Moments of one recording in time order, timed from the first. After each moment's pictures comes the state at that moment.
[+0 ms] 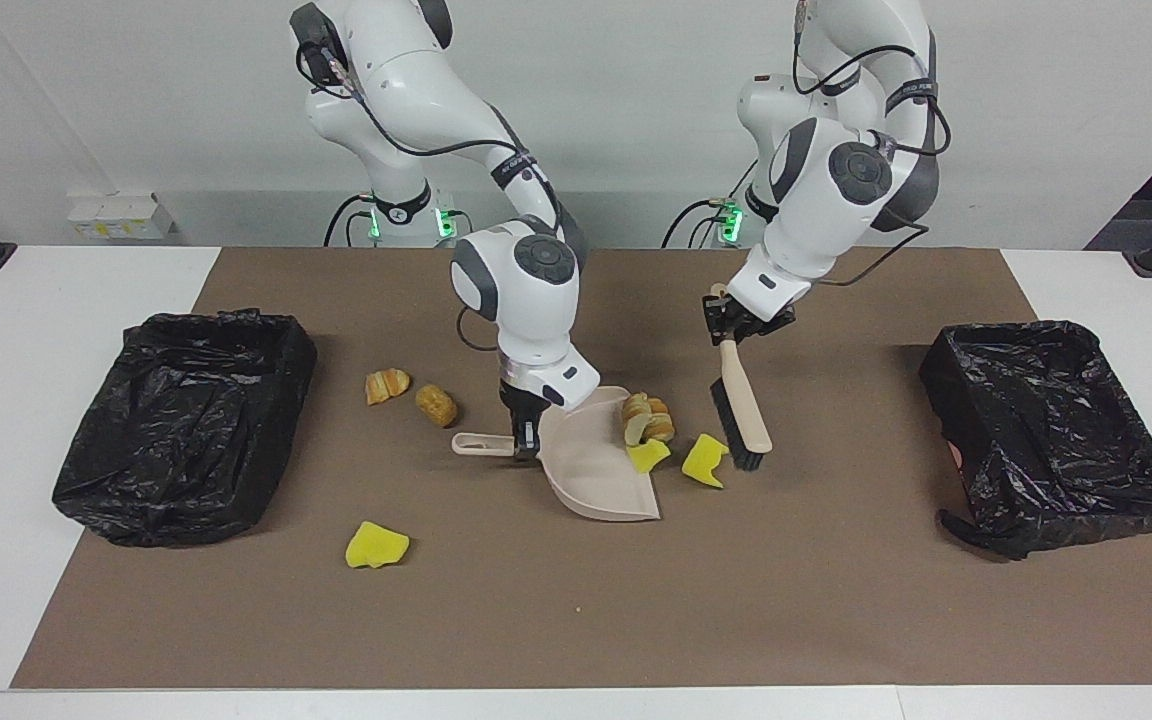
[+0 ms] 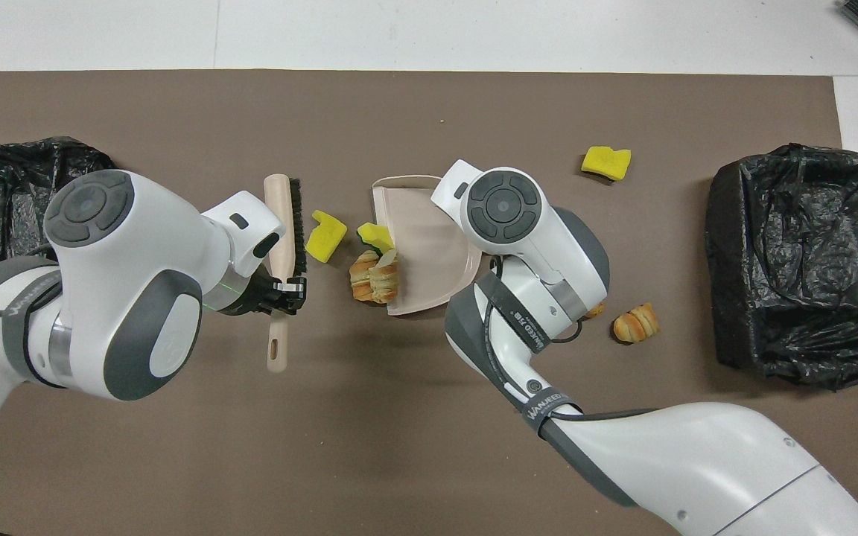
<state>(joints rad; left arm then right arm) -0.29 0.07 -0.08 -1.97 -0.20 1.94 -0.25 0.36 0.49 0.12 -1.63 -0.32 2.18 -1.05</state>
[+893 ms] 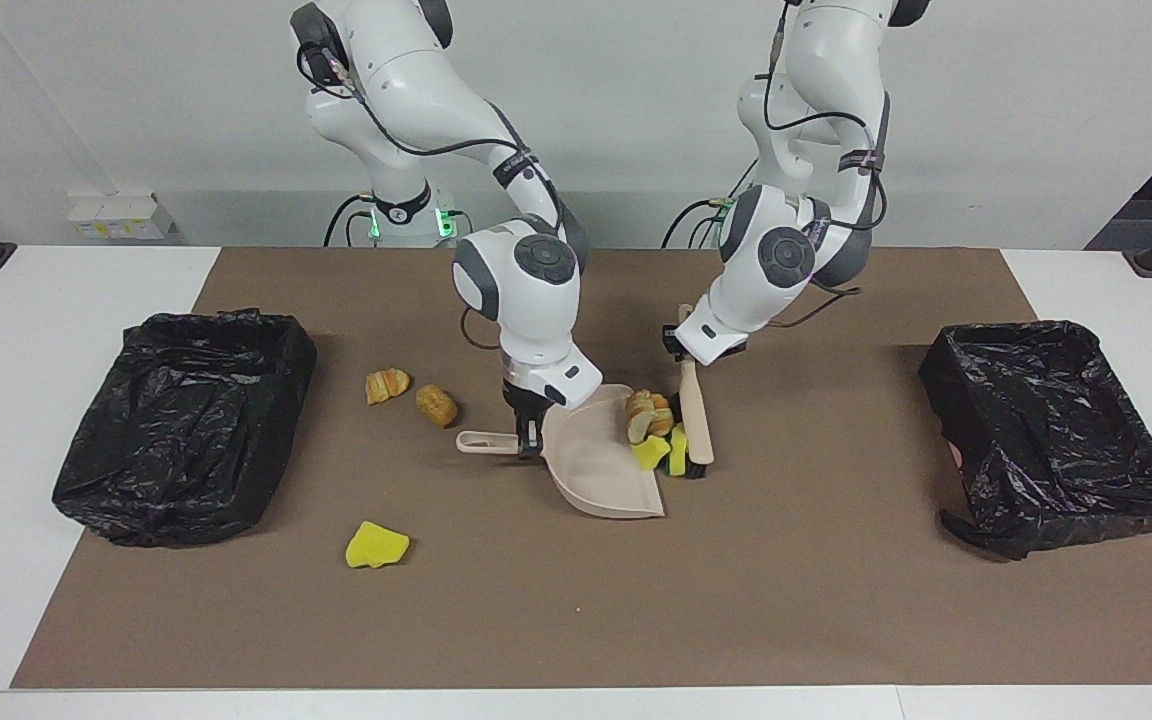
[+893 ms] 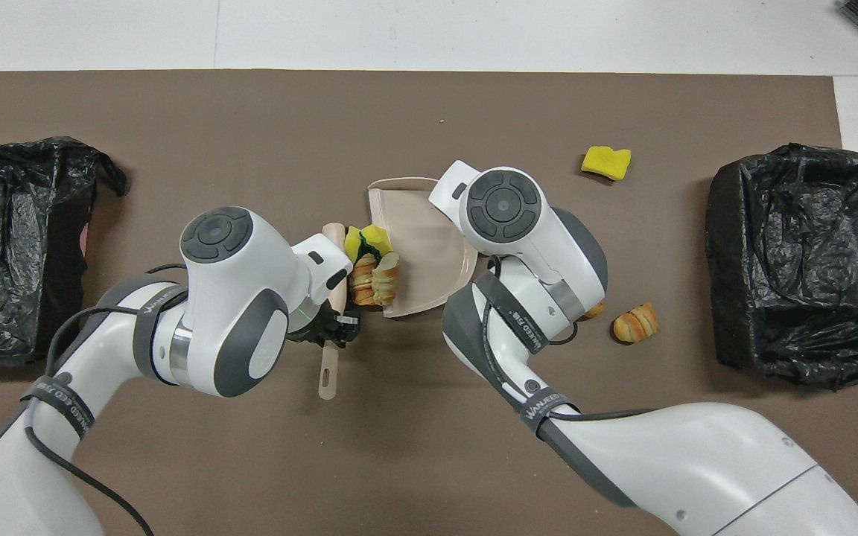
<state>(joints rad) -0.39 0.19 -0.11 -2.03 -0.29 2.03 -0.28 0.36 0.49 0.13 -1.63 -0.30 2.18 -1.05</state>
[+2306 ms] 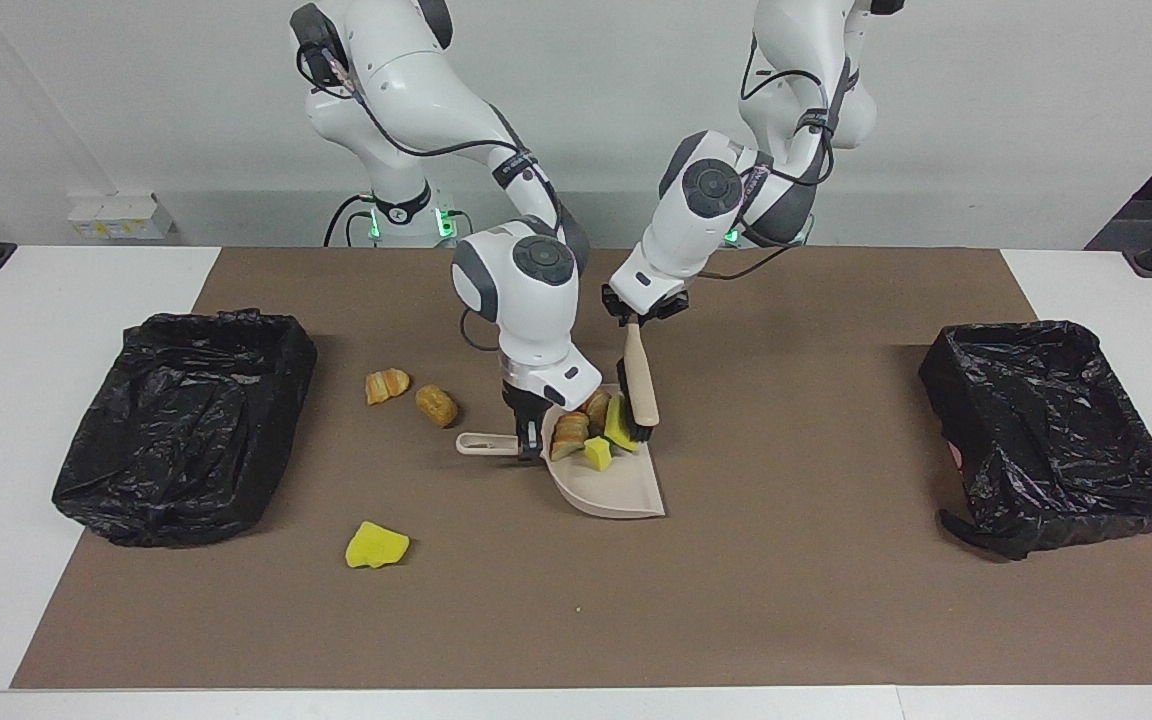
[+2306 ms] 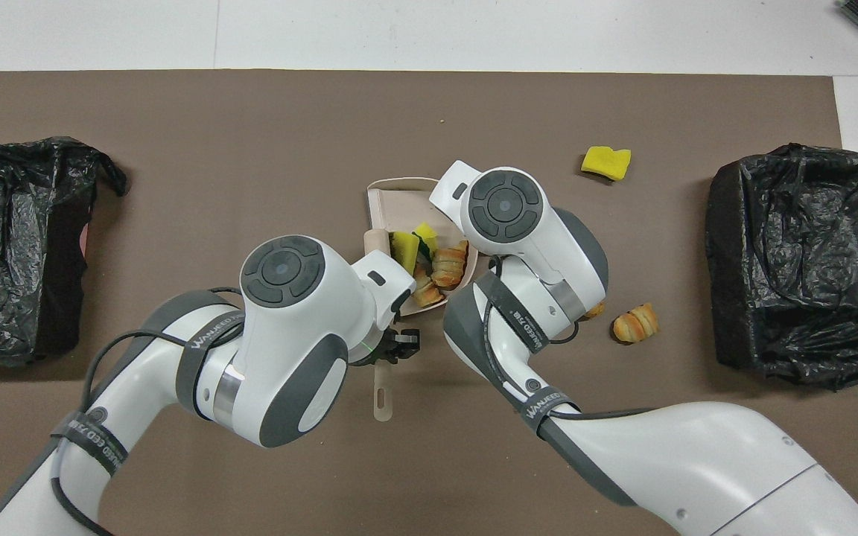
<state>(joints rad) -0.51 0.12 -0.11 -1.97 -0.28 2.00 -0.48 0.36 0.49 0.13 -1.63 -0.29 2.19 -1.07</state>
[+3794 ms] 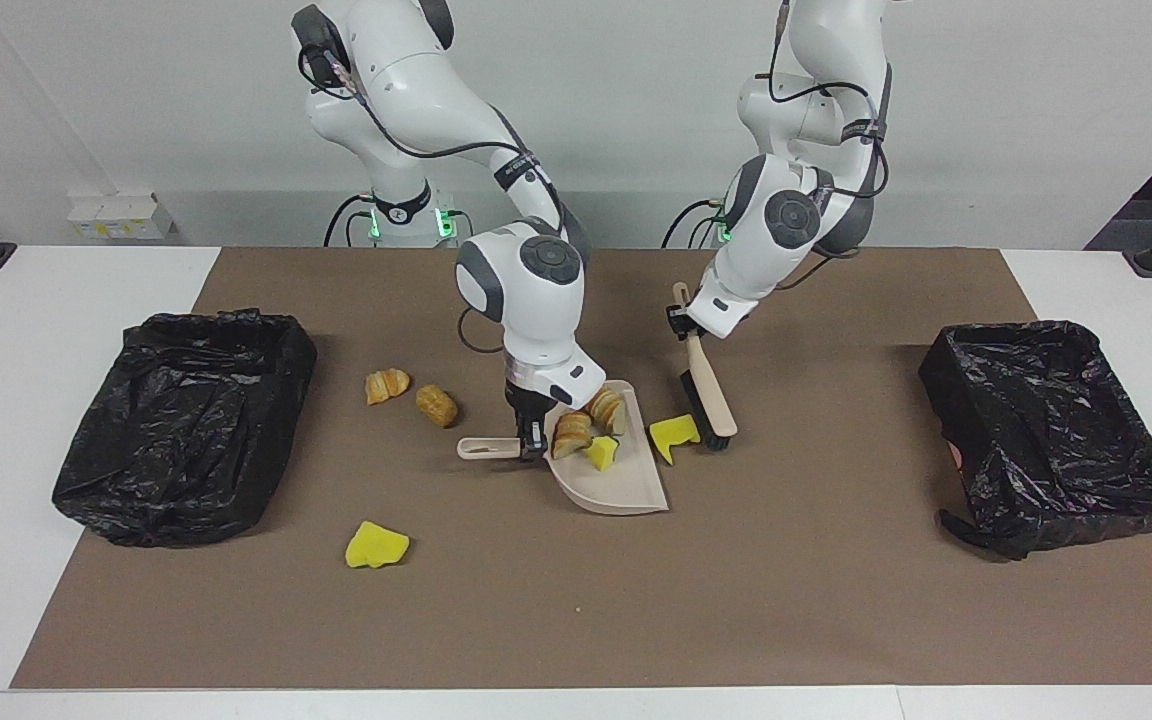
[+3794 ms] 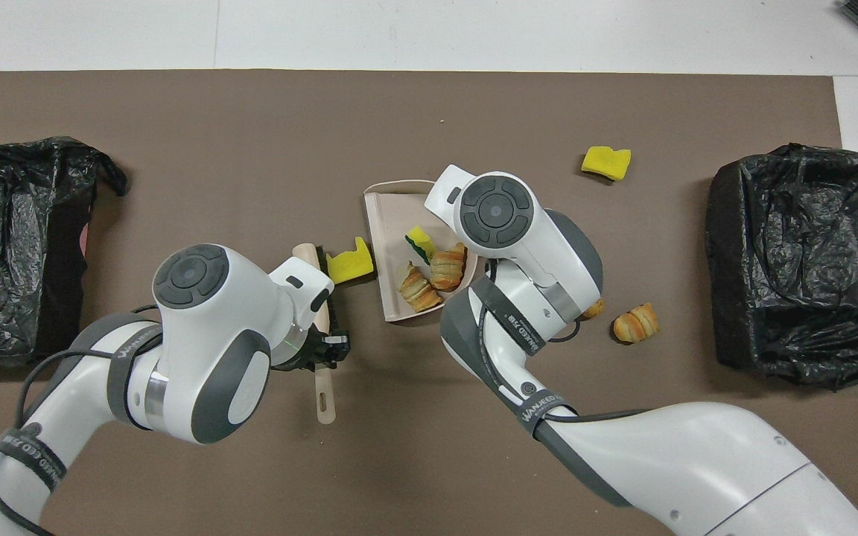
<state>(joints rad) -0.42 0.05 -0.09 -2.17 -0.30 2.06 -0.43 0.37 0.49 0.13 -1.63 -0.34 2.19 -1.08</state>
